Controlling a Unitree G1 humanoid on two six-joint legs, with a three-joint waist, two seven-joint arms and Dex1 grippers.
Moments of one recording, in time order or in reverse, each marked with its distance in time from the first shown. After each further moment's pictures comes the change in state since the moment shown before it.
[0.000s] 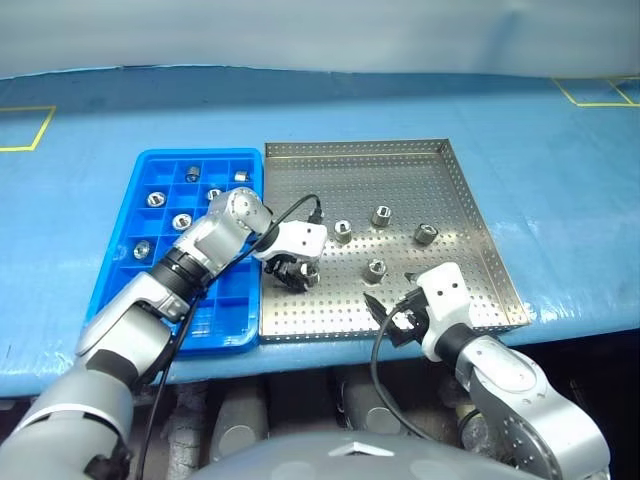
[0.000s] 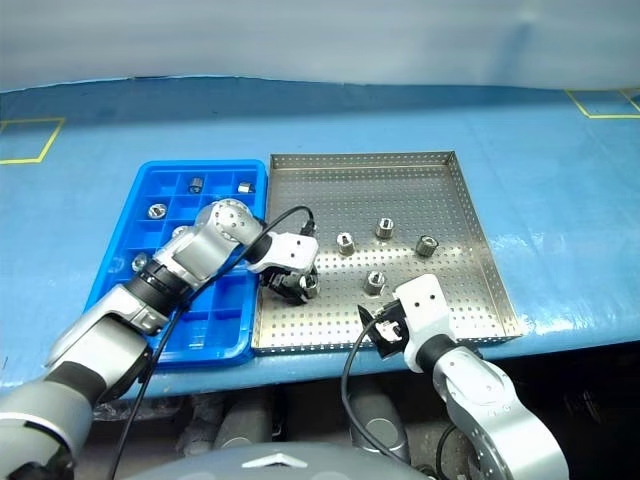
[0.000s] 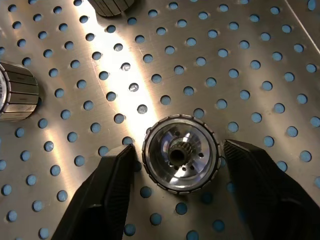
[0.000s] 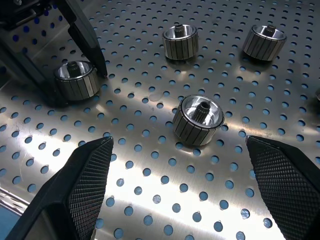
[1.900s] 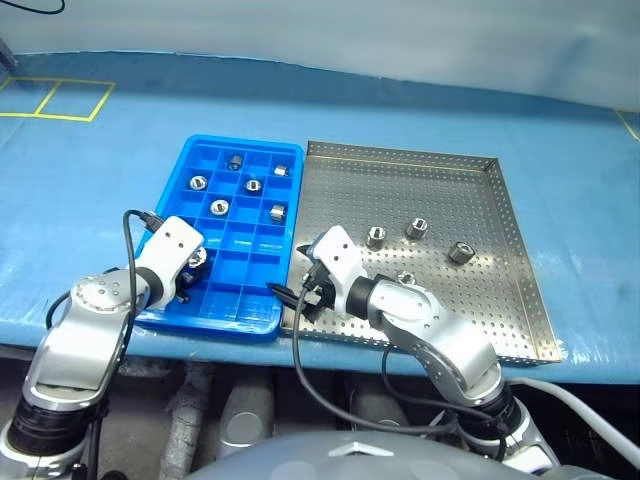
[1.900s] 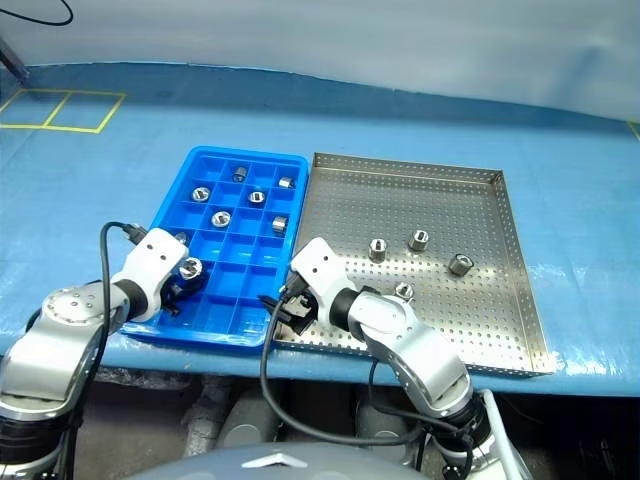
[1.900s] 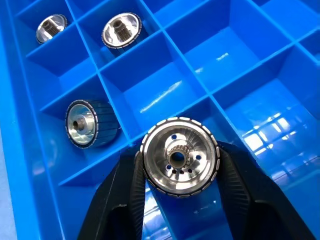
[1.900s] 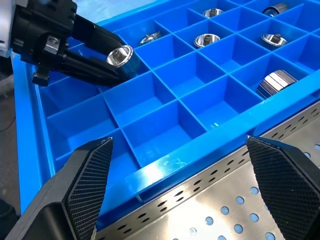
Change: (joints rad) left arm 0.763 0.237 0.658 -0.978 -0.207 0.916 0.819; right arm -0.485 0.146 0.346 0.317 -0.003 -0.032 0.160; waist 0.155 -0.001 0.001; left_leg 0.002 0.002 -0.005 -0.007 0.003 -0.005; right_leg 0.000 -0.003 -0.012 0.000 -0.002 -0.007
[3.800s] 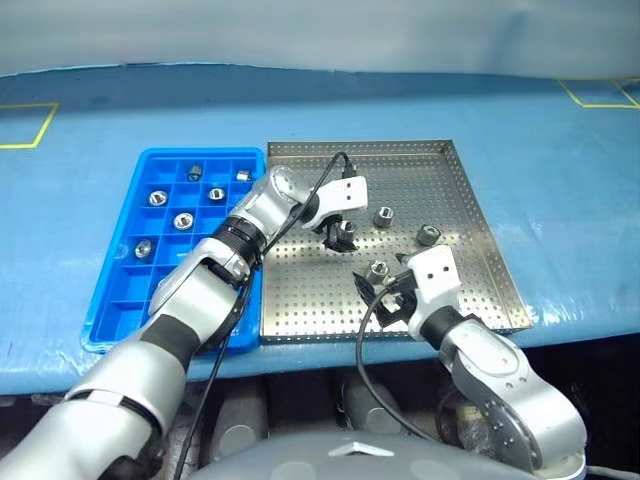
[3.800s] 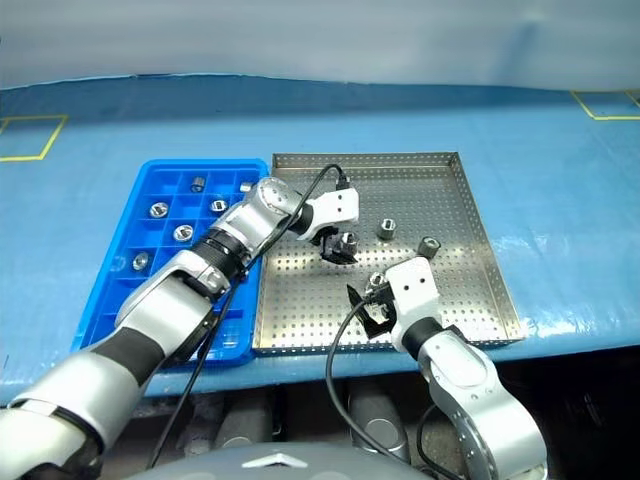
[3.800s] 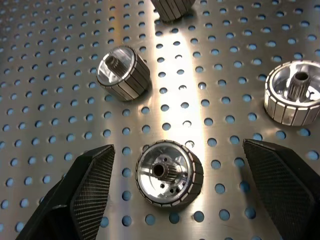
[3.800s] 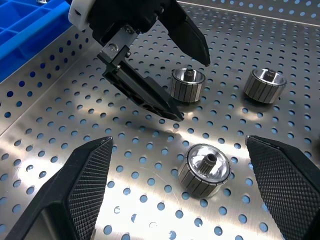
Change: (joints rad) left arm -1.026 -0.573 -0.555 1.598 0.210 -1.026 -0.516; right arm 0.412 -0.072 -0.298 -0.311 -0.037 0.022 -0.213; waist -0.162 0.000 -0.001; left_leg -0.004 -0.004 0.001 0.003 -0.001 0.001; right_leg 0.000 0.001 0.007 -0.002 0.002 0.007
